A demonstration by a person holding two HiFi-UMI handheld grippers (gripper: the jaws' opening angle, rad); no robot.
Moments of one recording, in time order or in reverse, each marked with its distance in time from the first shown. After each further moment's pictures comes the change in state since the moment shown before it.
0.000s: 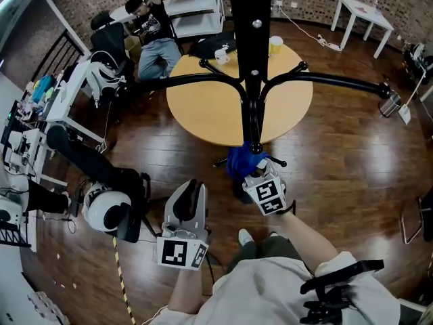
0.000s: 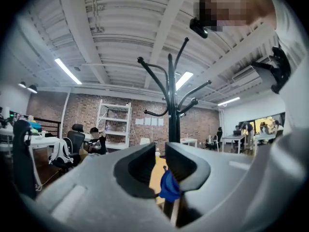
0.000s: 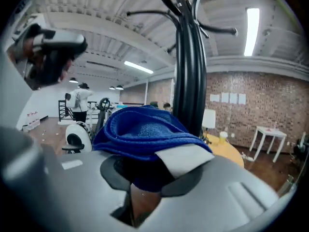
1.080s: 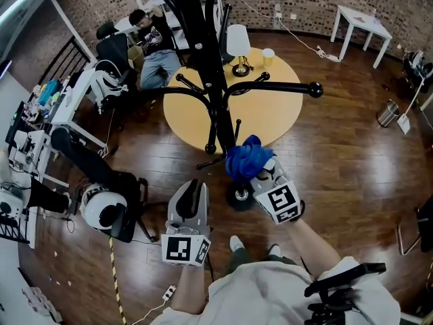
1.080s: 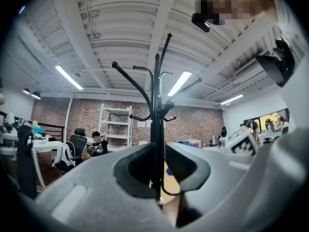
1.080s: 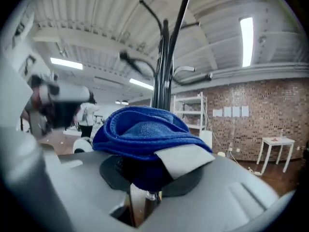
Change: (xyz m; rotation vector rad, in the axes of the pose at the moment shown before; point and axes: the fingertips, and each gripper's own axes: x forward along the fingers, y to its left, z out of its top) left arm 0.022 -0.079 0.011 0.031 -0.023 0.056; right arm -0.110 -0.059 0.086 -0.024 -0.205 0.075
